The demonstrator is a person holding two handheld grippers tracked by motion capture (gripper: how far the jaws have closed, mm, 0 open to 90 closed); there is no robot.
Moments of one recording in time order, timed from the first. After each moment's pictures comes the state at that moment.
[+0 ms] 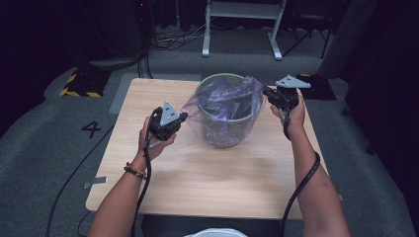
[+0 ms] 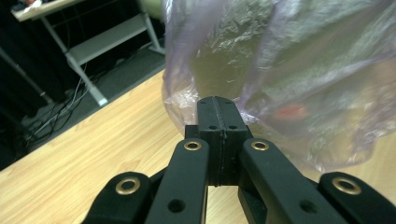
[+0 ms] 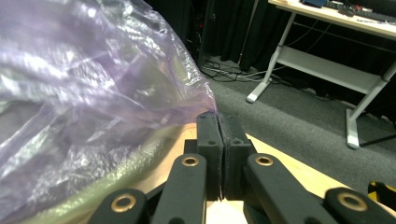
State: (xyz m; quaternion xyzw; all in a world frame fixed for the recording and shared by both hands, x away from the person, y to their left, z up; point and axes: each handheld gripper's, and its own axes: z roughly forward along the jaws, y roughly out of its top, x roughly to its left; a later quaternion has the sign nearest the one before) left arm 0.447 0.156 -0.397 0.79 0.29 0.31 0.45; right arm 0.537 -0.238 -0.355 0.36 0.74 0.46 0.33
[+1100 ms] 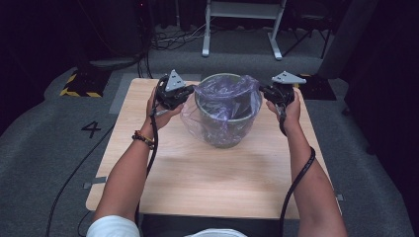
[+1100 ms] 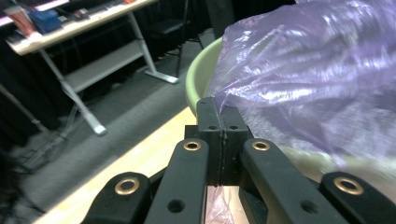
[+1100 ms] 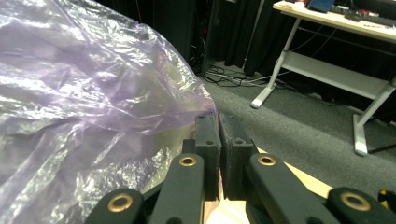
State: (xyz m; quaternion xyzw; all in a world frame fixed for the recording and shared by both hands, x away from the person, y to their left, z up) left arm 0.516 0.140 -0.345 0.78 0.27 0.30 0.48; right arm 0.551 -0.228 -0.352 0.36 0.74 0.47 0.32
